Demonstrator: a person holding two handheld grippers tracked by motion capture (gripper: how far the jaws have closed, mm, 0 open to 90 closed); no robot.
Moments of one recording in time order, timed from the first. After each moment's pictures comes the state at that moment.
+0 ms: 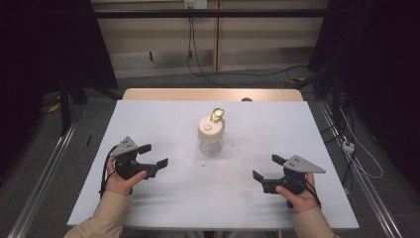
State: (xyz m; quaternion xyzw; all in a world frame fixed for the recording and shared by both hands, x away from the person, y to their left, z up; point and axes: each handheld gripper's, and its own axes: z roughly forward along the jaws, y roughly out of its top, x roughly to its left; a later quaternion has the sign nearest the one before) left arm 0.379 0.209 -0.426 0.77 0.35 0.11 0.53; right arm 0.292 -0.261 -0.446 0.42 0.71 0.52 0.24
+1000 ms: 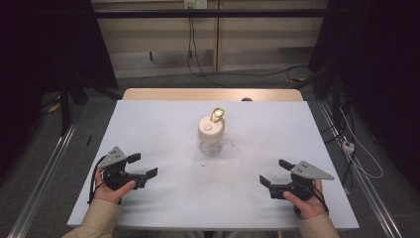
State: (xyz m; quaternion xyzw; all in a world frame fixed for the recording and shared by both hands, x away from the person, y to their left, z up) left arm 0.355 0.235 -0.435 0.77 0.35 0.13 0.51; right arm 0.278 -0.276 -0.451 0.42 0.71 0.51 0.24
